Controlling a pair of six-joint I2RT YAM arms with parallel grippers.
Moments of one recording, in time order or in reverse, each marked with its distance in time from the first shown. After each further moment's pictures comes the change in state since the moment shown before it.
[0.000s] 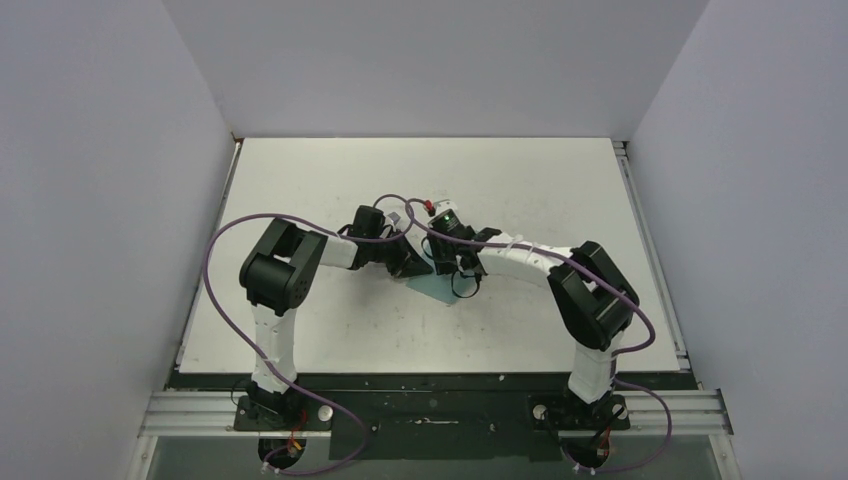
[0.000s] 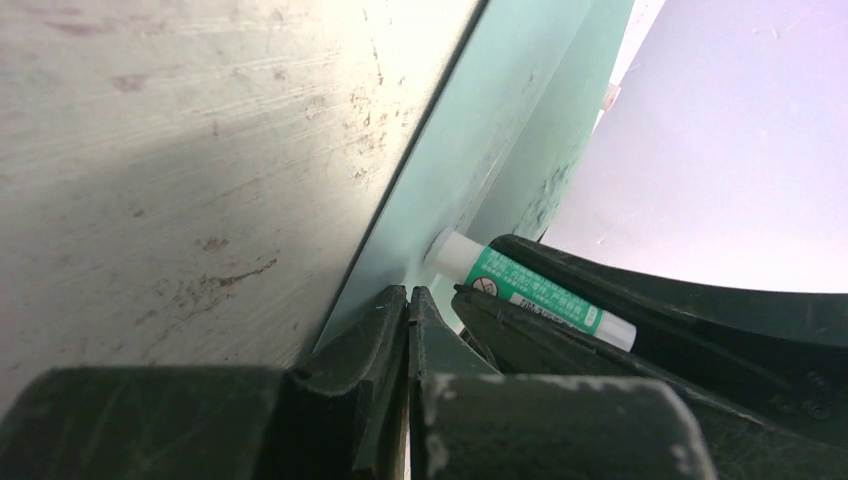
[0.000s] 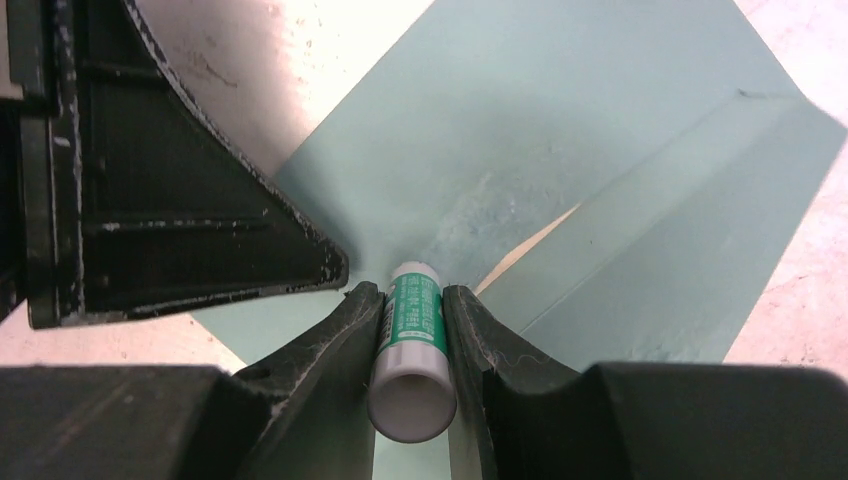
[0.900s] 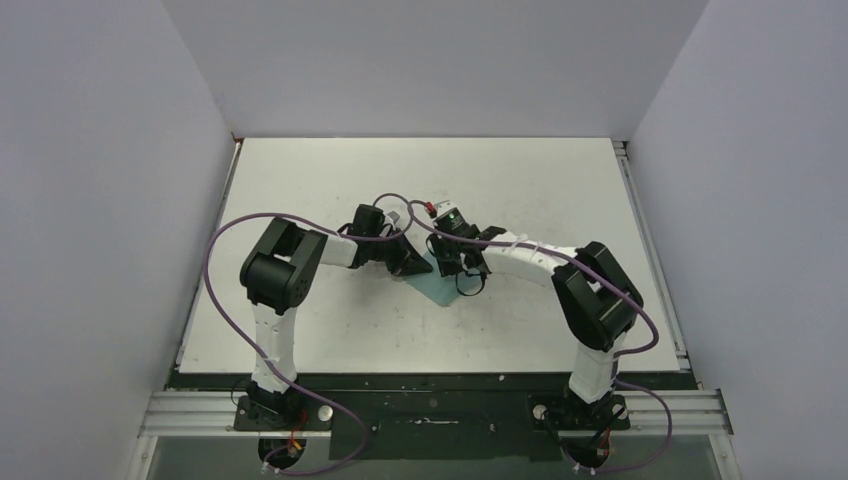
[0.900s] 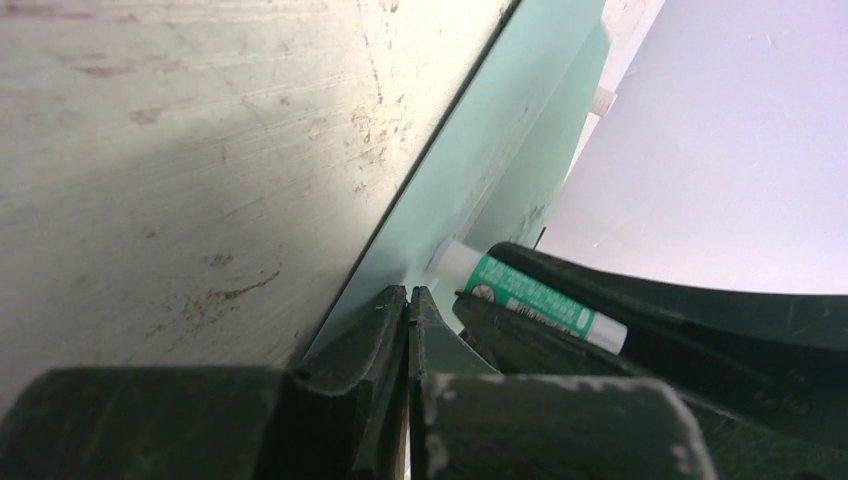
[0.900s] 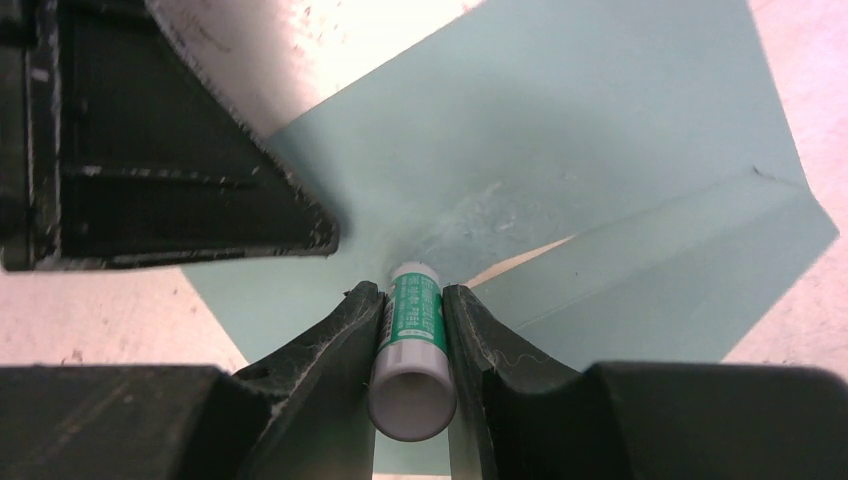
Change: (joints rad) left arm 0.005 0.010 0.013 -0.005 0.002 -0.004; right arm -0.022 -0.015 -0.008 -0.030 -0.056 -0.060
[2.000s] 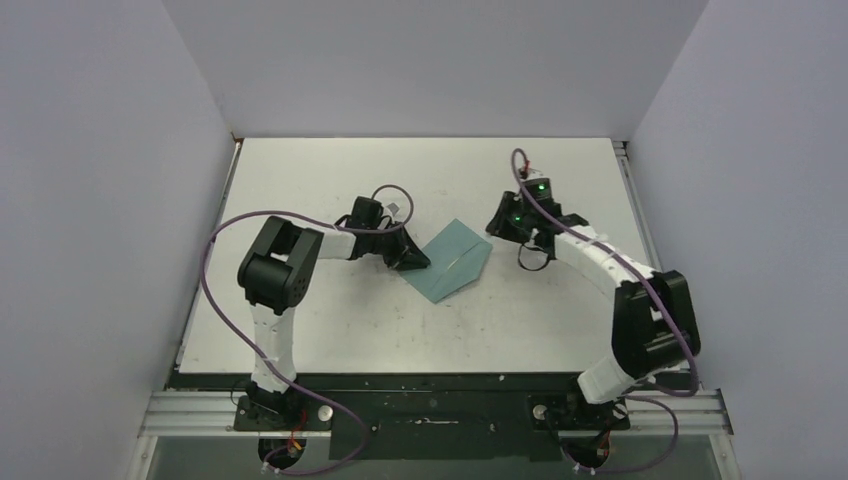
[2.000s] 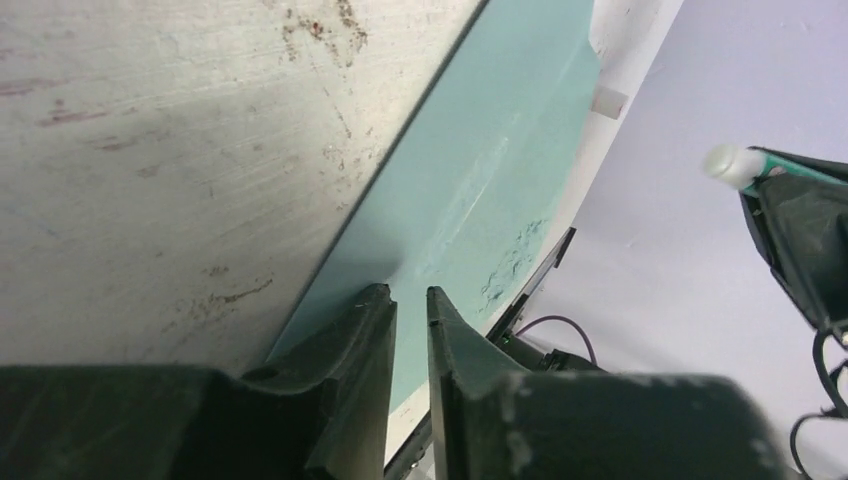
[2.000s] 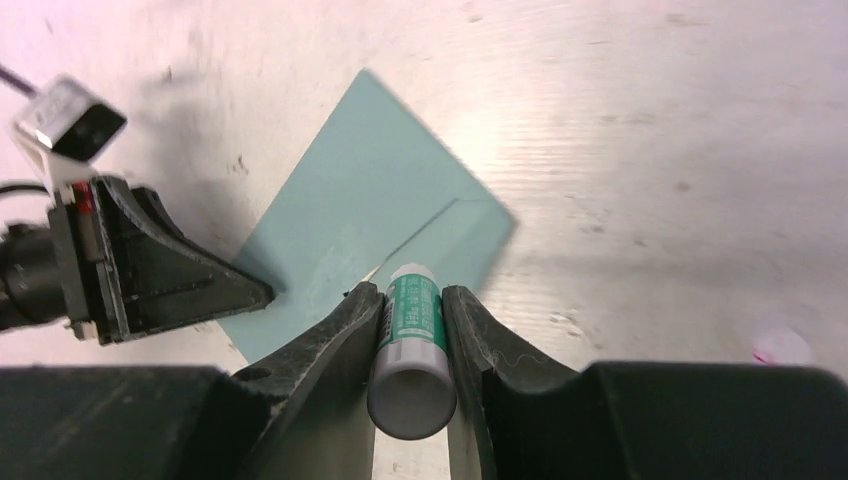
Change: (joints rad) left arm 0.016 -0.005 0.071 -0.106 -0.005 0.116; right arm -0.348 -0.231 -0.102 0.066 -0.207 0.204
